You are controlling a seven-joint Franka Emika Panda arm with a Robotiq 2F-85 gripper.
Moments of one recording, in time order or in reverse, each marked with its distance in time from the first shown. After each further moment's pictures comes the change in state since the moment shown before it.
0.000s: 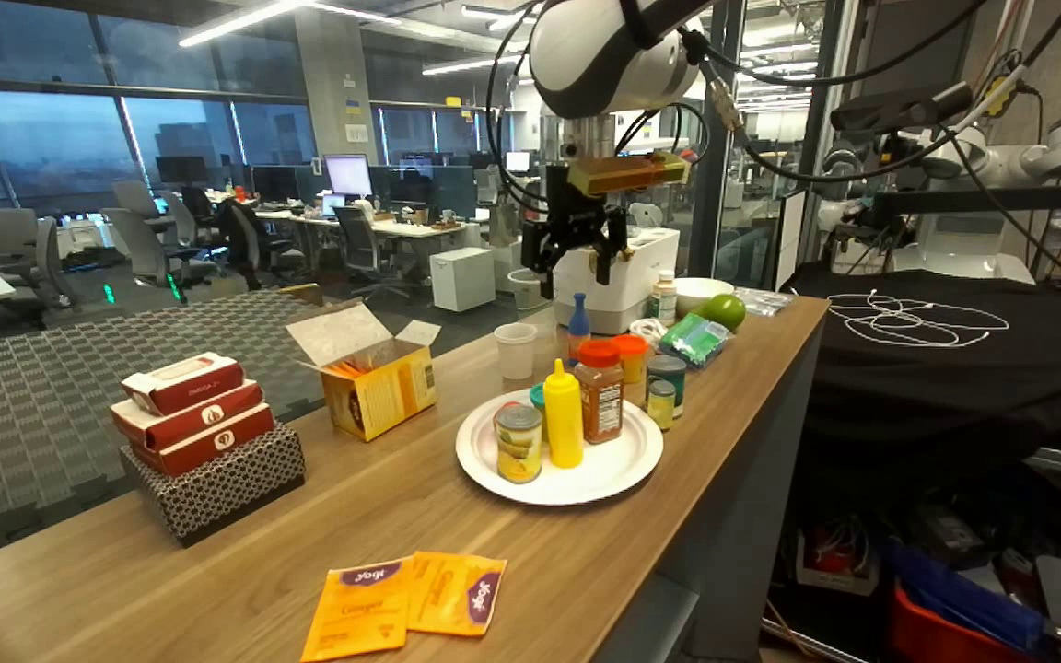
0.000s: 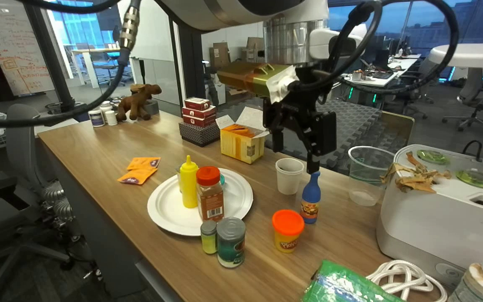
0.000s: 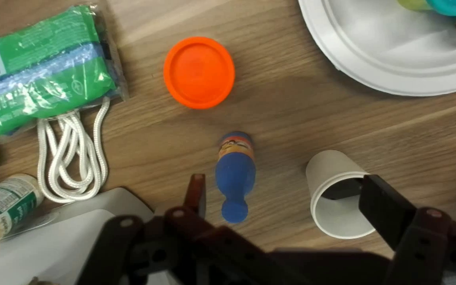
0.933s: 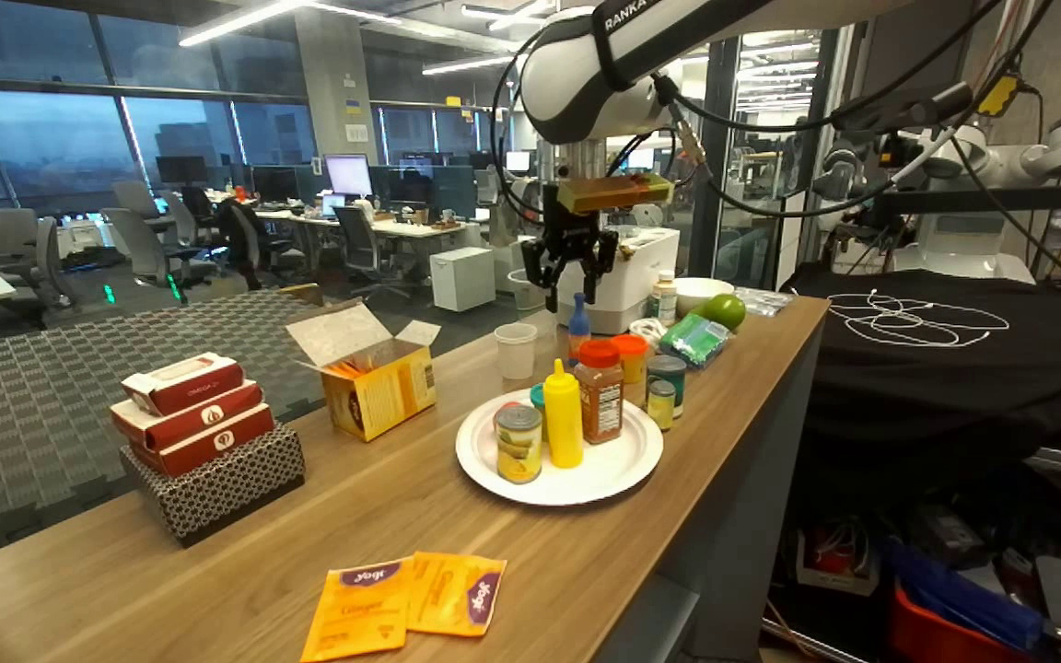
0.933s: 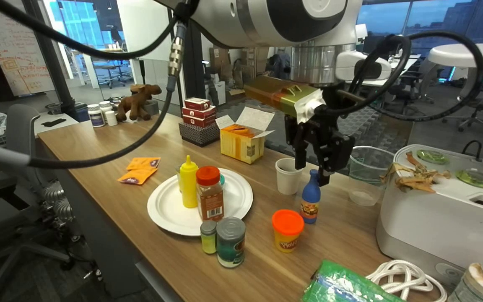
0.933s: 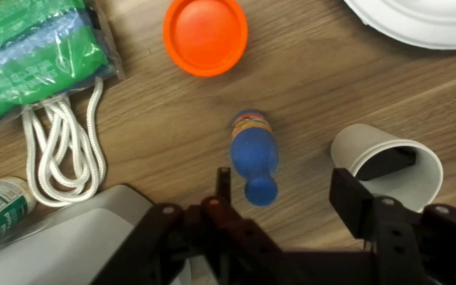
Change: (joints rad) arm -0.043 0.165 0.000 0.221 0.039 -0.075 0.021
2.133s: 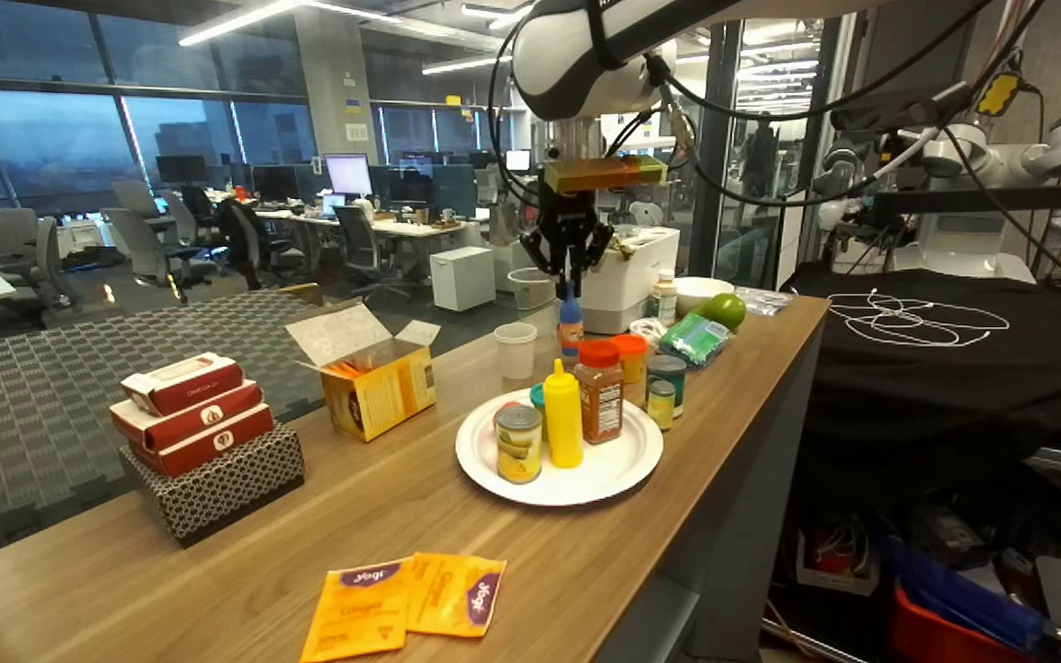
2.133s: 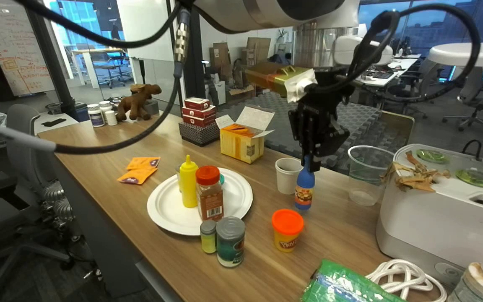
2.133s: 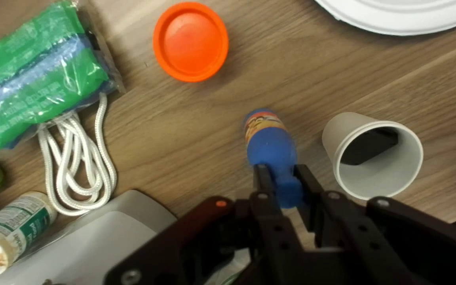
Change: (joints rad) arm 0.003 0.023 0.000 0.098 0.001 -0.098 0.107
